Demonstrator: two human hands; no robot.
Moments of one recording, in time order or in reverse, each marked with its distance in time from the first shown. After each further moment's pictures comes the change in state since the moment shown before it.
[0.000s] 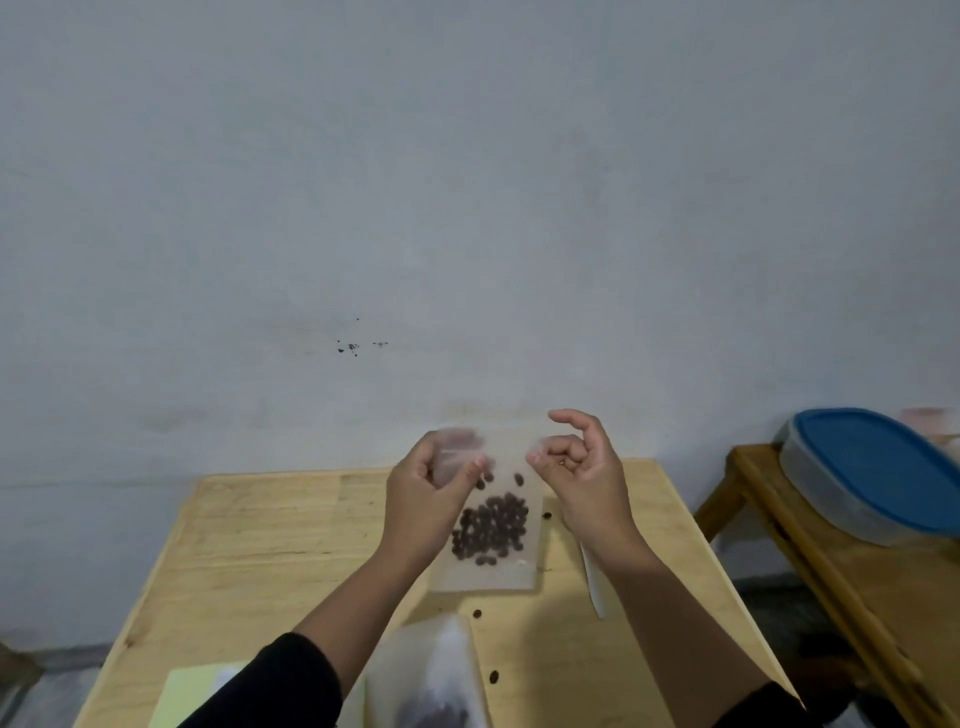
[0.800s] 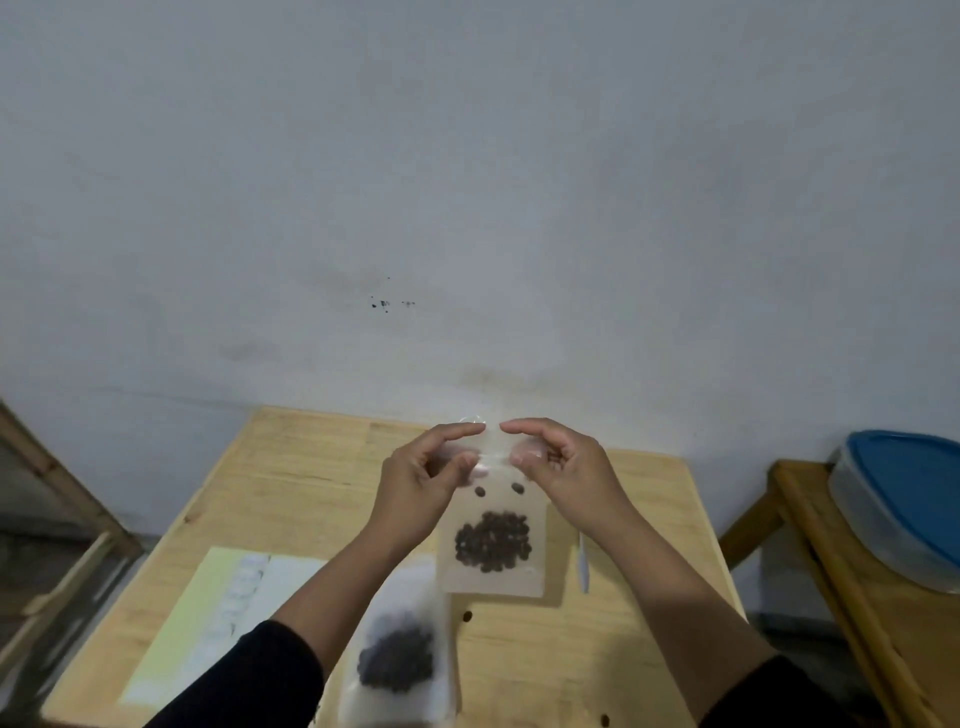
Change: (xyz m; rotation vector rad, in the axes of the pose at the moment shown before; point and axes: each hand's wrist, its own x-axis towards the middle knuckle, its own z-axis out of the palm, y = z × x) left_hand -0.058 0.018 0.026 0.135 0.075 0.000; right_hand -0.013 -0.005 -0.042 -0.244 -0.451 -0.105
